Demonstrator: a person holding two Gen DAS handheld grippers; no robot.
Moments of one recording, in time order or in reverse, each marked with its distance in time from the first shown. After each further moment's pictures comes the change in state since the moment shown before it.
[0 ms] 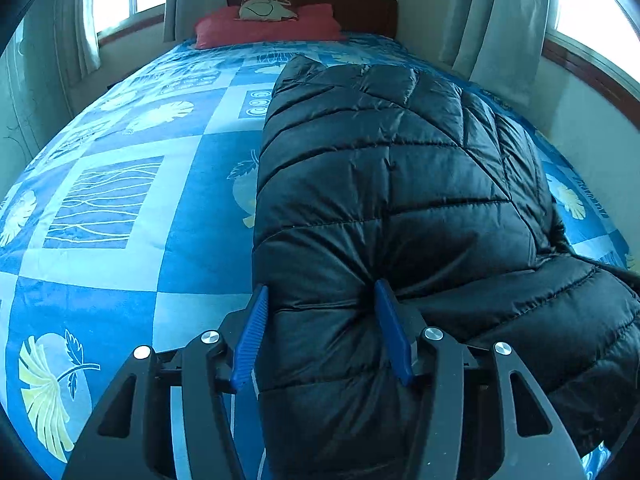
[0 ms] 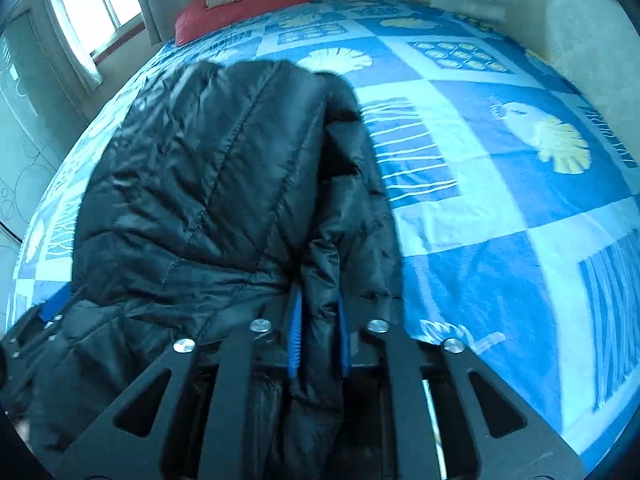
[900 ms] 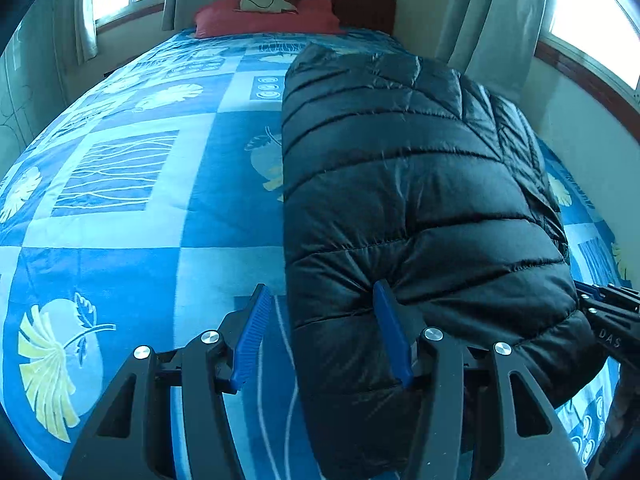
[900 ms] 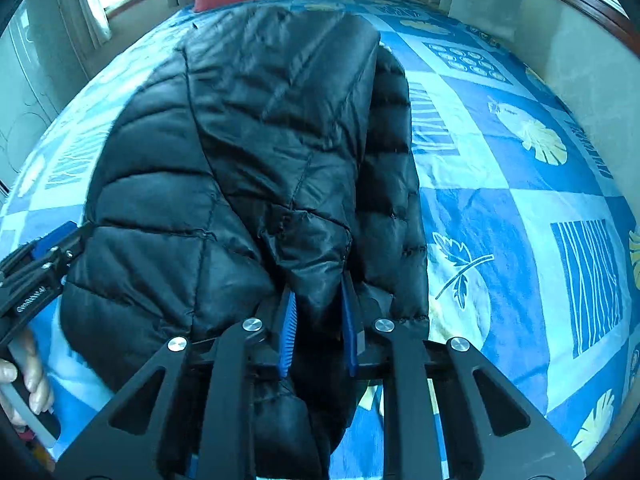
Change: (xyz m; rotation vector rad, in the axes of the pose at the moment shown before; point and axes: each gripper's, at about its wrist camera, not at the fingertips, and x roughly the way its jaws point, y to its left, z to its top) left arm -0.015 0.019 -0.025 -0.015 0.026 -0.038; right arm -0.014 0.043 -0.062 -0.146 0.049 -0.085
